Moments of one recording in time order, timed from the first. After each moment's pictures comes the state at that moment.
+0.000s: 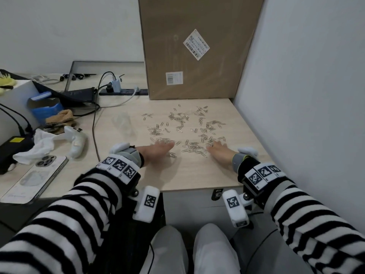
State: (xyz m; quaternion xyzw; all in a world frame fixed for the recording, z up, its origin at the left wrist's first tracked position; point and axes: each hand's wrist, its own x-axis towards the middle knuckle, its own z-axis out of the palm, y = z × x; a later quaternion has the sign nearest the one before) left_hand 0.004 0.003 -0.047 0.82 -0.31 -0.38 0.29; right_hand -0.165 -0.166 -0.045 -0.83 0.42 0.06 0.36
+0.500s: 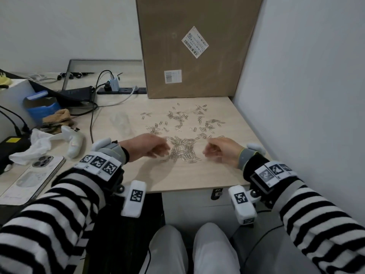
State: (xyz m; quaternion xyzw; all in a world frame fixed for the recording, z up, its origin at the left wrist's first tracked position) left_hand 0.009 0.018 -0.016 0.74 -0.32 -0.42 0.41; right_hand -0.174 -0.174 -0.033 -0.67 0.33 -0.06 0.66
